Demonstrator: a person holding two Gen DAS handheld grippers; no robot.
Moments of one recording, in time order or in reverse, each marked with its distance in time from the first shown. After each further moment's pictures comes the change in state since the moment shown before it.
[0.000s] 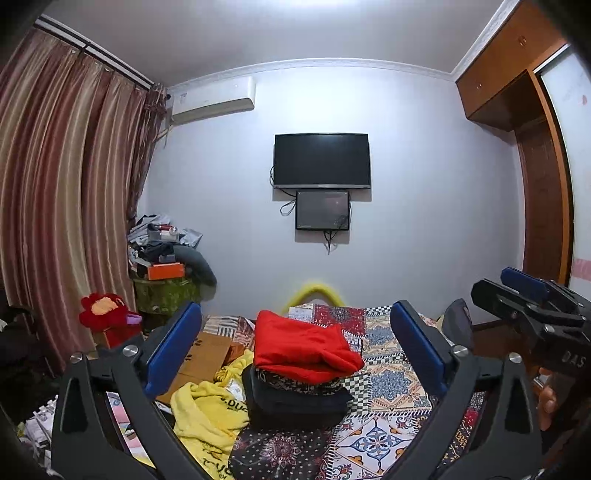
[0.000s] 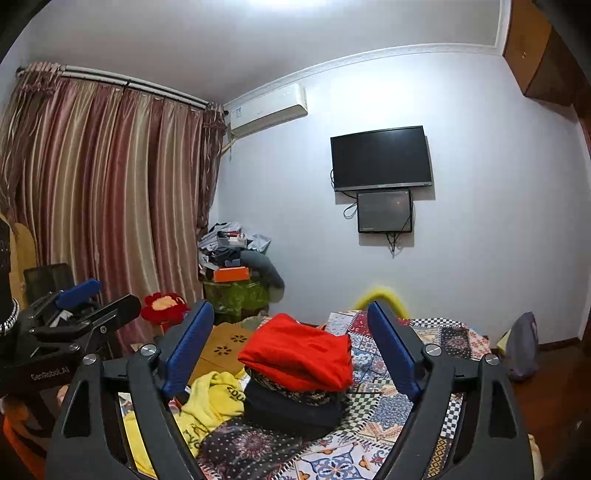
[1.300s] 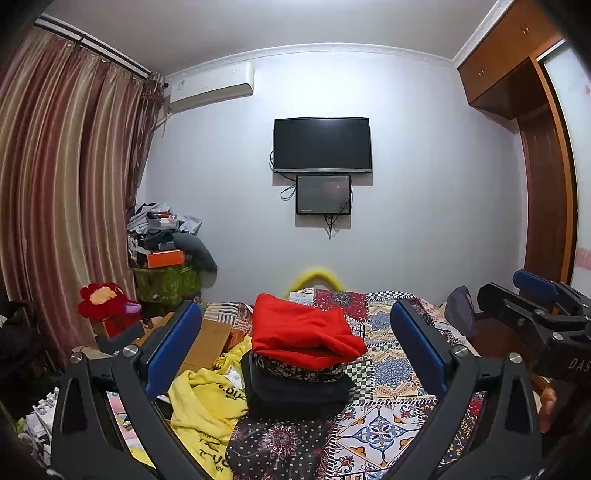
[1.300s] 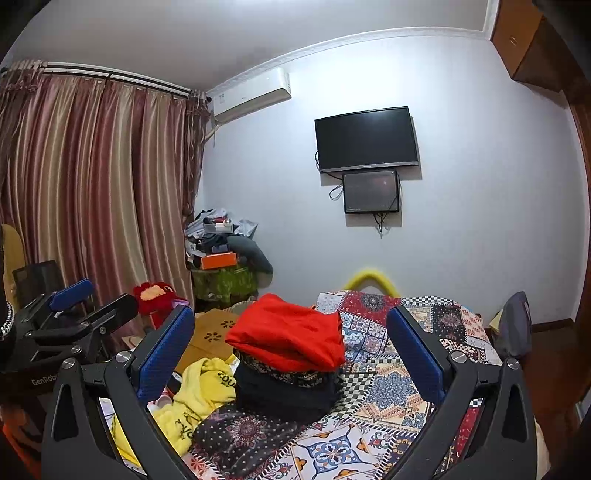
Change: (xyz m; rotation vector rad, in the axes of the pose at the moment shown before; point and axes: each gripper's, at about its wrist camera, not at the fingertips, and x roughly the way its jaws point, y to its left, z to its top) left arm 0.010 -0.006 -0.017 0.009 0.047 0.007; right arm -0.005 -0.014 -0.015 0.042 0.060 -0.043
